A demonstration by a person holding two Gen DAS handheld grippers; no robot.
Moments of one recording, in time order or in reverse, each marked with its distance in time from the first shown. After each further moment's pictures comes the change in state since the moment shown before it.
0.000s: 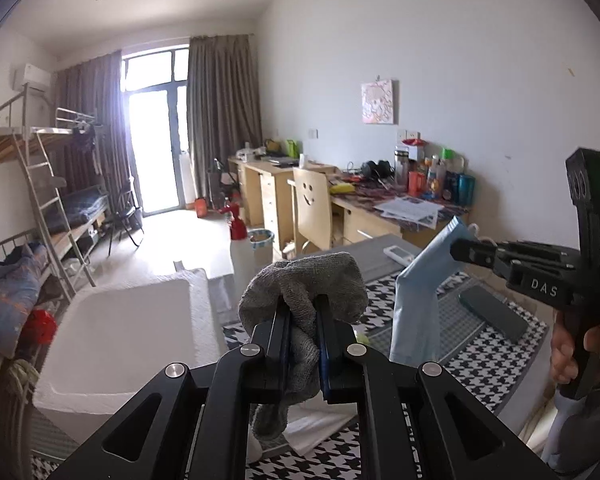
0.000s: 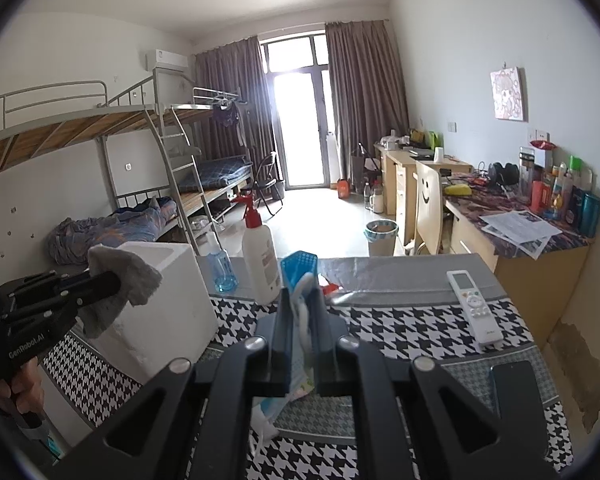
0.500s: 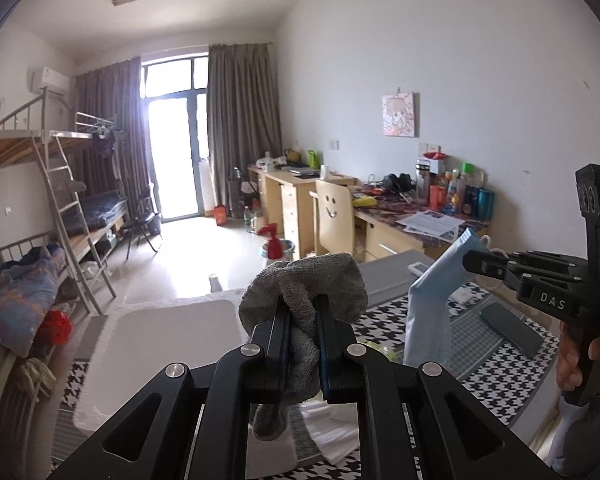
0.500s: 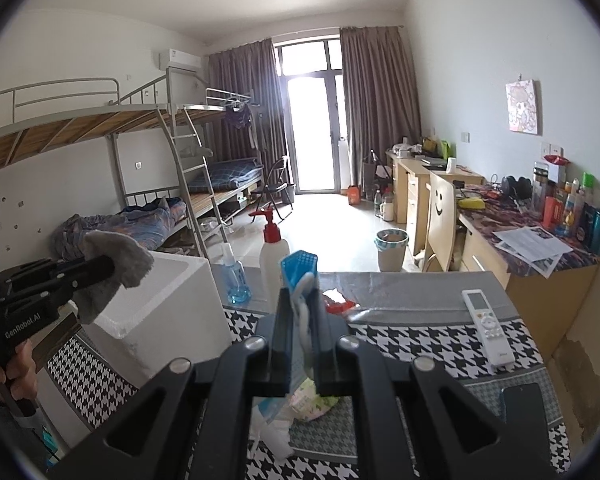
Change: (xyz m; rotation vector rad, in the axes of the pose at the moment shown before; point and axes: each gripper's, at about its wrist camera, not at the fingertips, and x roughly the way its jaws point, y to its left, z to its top) left arm -0.010 0.023 0.013 -0.015 -0.034 0.074; right arm 0.015 0.015 0.017 -0.034 -0.011 0.031
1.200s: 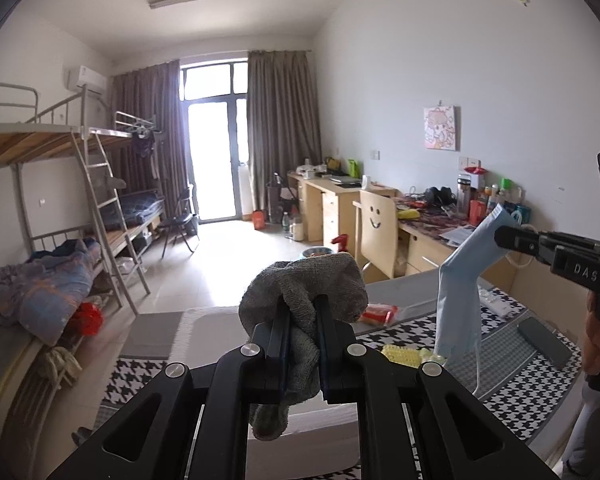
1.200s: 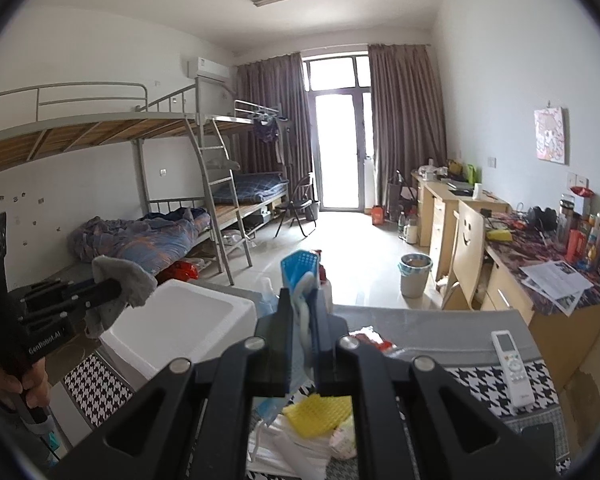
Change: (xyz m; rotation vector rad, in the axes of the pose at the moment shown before) left arm -0.020 0.045 0.001 -0.047 -0.029 0.132; right arm 0.007 0.044 0.039 -0.060 -0.060 0.081
